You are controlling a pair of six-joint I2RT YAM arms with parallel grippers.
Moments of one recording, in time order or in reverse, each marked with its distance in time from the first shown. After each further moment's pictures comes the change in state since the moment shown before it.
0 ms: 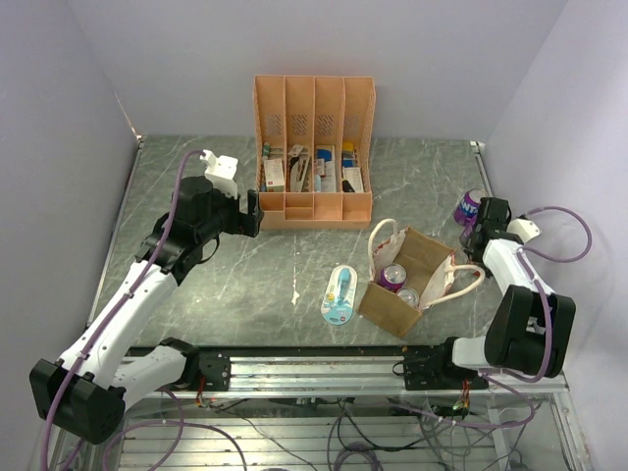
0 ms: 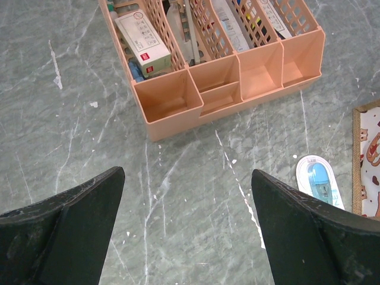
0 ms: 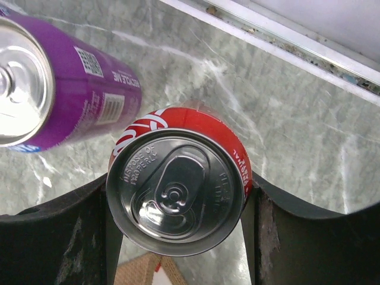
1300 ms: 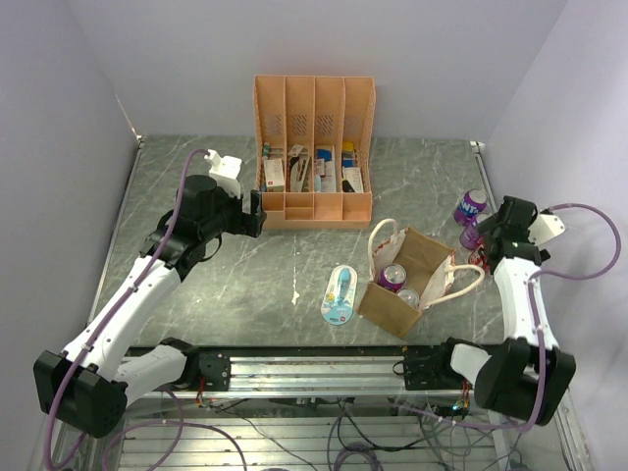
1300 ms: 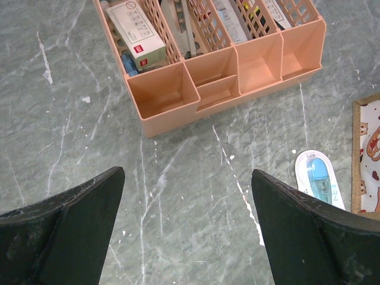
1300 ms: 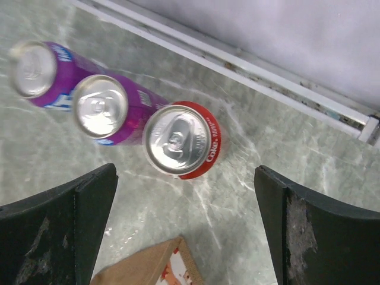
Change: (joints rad) left arm 0.000 0.035 0.003 0.000 0.018 -0.003; right arm -0.062 -0.217 0.032 -0.023 -0.045 -0.082
